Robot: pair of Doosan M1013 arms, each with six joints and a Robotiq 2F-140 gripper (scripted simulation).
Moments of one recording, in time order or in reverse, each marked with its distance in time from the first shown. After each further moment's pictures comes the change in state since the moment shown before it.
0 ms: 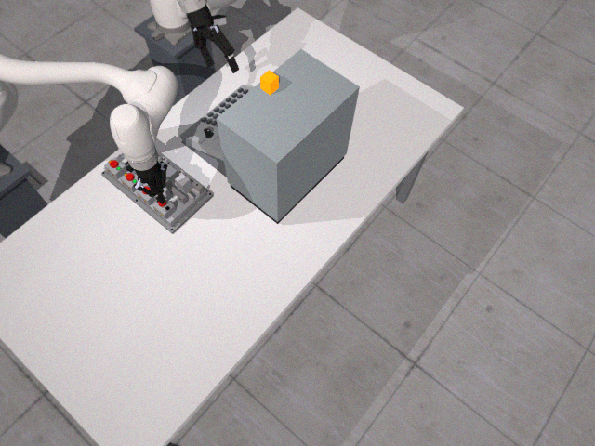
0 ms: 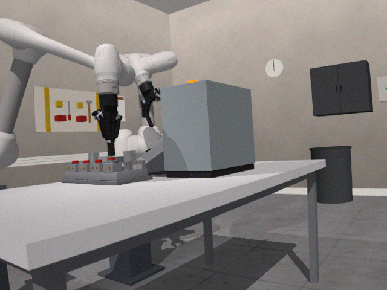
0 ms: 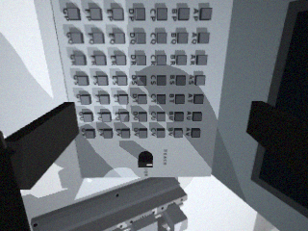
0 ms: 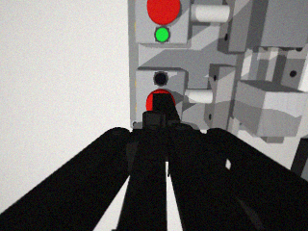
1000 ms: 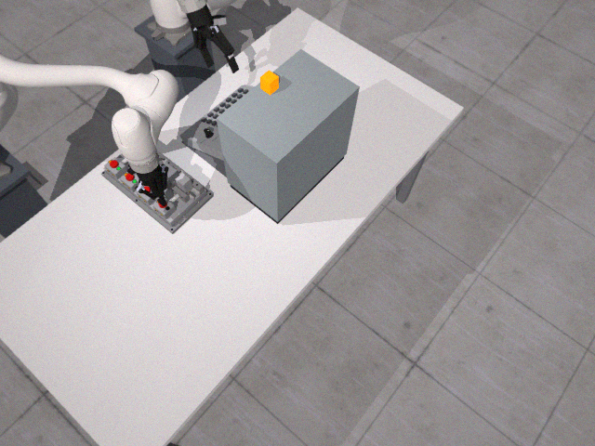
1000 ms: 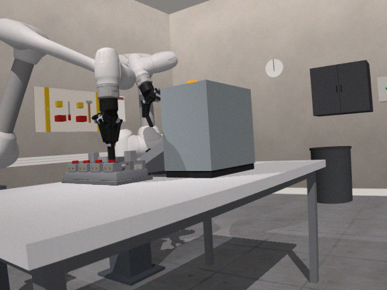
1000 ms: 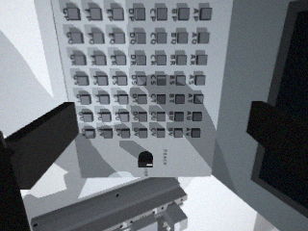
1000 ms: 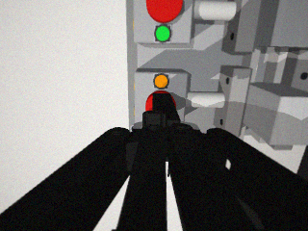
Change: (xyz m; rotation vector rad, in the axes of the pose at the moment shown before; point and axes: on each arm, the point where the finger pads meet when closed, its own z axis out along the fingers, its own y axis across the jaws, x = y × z) left arm 0.000 0.000 0.000 0.000 0.000 0.000; right arm 0.000 0.000 0.016 0.000 0.000 0.000
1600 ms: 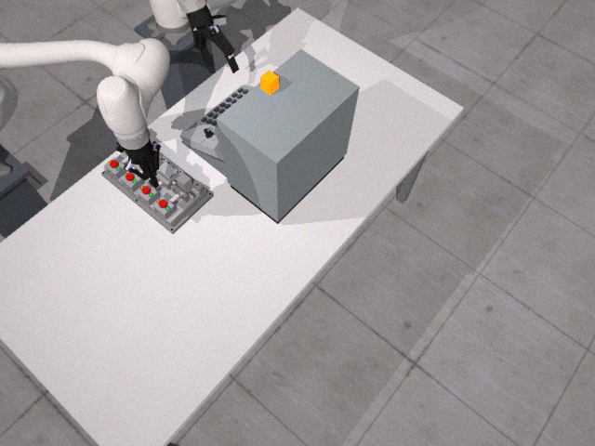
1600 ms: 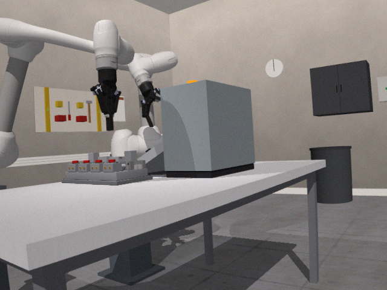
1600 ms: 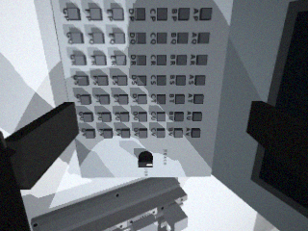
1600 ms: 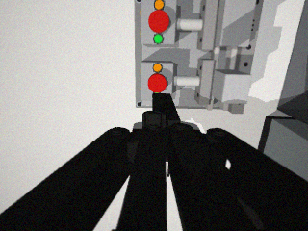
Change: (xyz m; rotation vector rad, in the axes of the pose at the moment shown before) left arm 0.000 0.000 0.000 0.000 0.000 0.000; right arm 0.000 0.000 -0.119 -0.001 -0.002 0.000
